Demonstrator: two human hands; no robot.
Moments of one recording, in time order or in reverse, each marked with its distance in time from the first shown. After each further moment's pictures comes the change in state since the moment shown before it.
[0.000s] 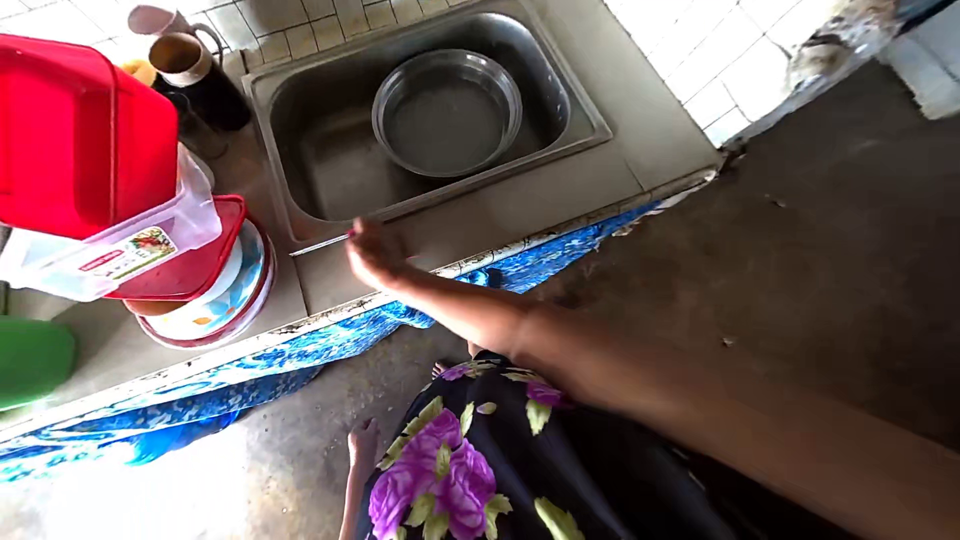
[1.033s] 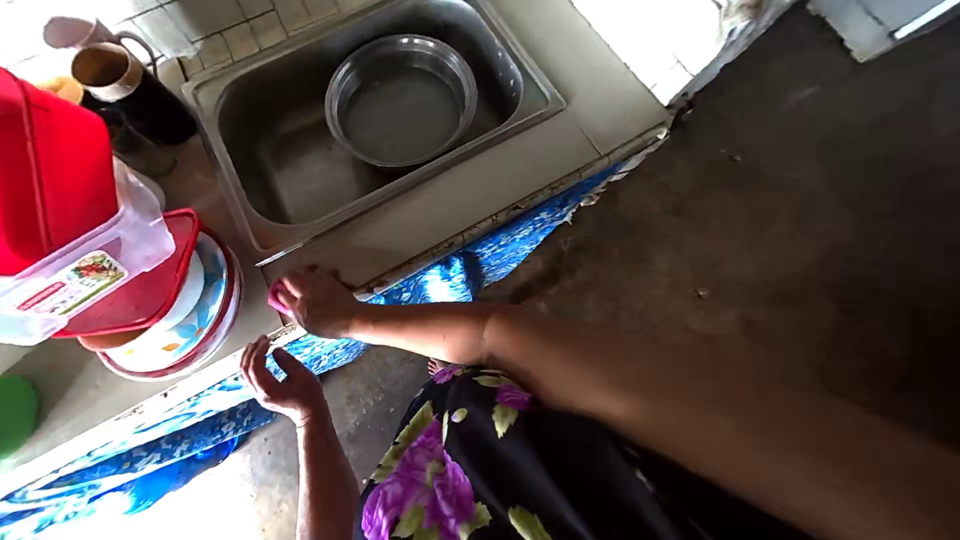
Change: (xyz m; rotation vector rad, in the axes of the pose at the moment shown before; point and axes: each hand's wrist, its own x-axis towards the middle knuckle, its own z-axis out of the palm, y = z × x) left_hand -0.059 0.217 -0.090 -0.074 0.992 1.165; right_hand -0.035 -0.040 0.049 0.129 0.036 -0.296
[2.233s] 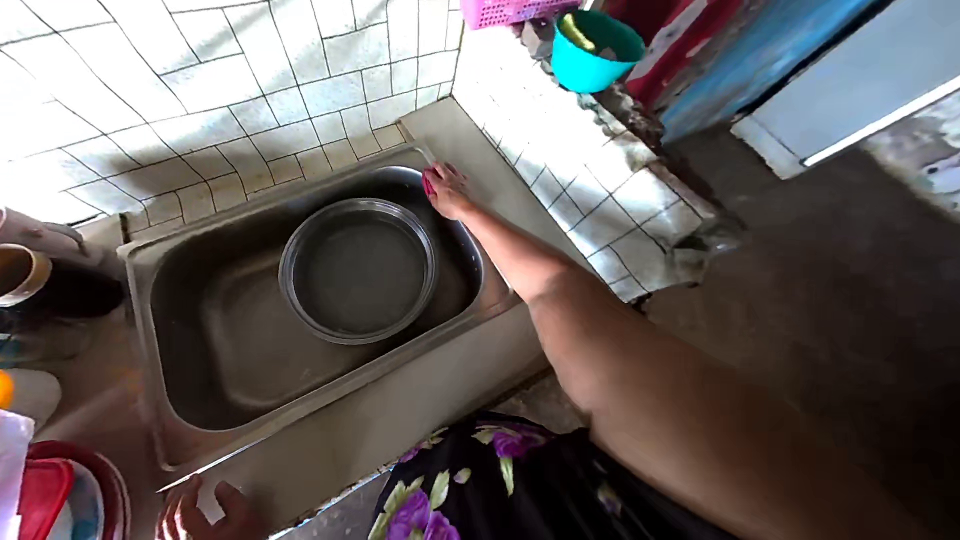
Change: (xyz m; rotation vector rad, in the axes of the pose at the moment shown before) left_hand 0.058 0.024 0.118 0.346 -0.104 -0.110; right_hand 0.129 0.510 -0.299 -0.283 0.028 0.461
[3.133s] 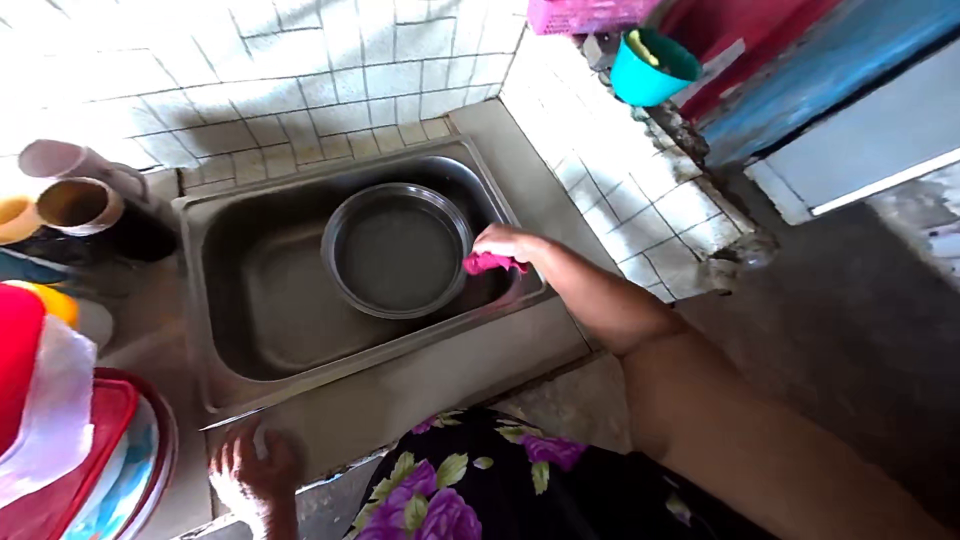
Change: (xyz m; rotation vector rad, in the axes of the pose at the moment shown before) left_hand 0.008 0.024 -0.015 -0.027 -0.145 -0.043; right_hand -0.121 -0.083 -0.052 0.459 -0.552 0.281
